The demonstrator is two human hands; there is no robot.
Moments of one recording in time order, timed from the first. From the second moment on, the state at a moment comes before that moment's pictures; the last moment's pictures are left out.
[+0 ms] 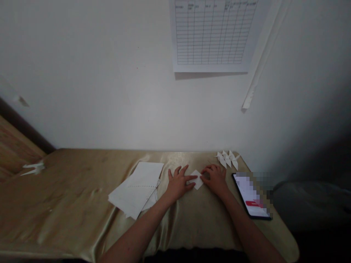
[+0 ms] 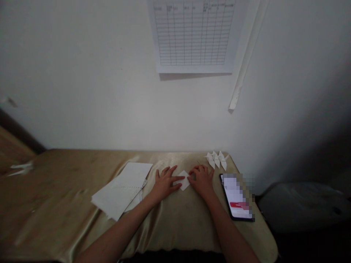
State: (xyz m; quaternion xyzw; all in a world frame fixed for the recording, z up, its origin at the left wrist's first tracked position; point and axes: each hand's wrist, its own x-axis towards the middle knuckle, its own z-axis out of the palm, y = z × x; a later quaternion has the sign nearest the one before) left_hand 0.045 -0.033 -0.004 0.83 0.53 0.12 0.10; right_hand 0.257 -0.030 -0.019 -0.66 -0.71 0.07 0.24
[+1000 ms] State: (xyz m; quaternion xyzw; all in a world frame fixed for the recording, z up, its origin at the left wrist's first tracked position) left_hand 0.045 -0.032 -0.007 0.83 0.54 0.12 0.10; right_hand 0.262 -0.044 -0.014 -0.63 -0.75 0.11 0.19
